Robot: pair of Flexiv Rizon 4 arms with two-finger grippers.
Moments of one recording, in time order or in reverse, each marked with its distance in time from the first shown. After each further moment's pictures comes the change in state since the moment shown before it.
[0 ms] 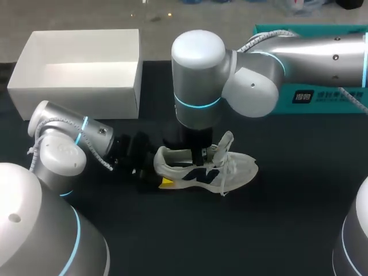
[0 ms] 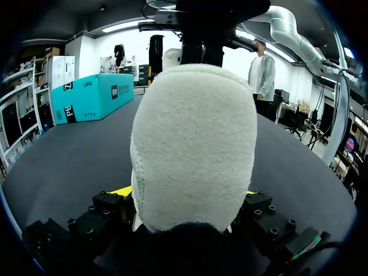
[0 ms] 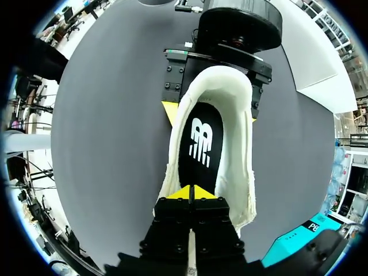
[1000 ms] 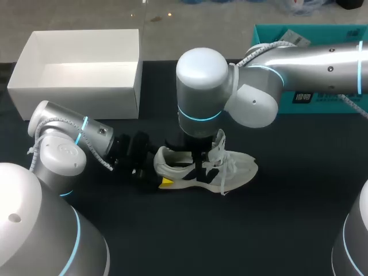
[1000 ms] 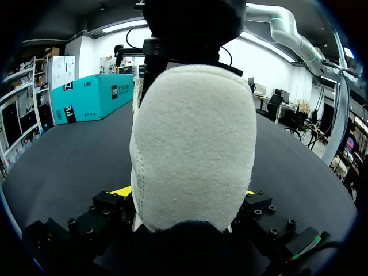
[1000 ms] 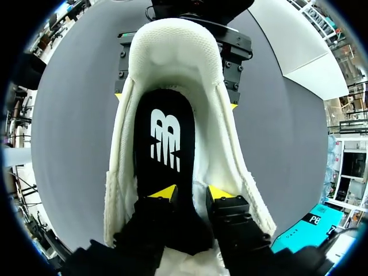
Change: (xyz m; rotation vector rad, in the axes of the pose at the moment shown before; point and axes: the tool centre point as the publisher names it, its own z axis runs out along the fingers) left arm 0.000 0.000 0.000 0.000 0.000 0.000; right arm -0.029 -0.005 0.034 -0.008 -0.106 0.087
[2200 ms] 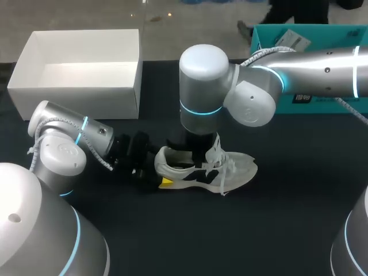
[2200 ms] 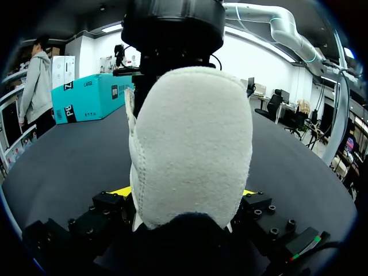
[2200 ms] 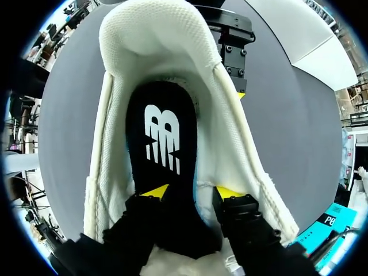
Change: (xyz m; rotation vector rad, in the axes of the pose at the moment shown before) left arm 0.000 0.001 0.000 0.000 0.000 0.000; right arm 0.007 -0.003 0.019 -0.001 0.120 0.037
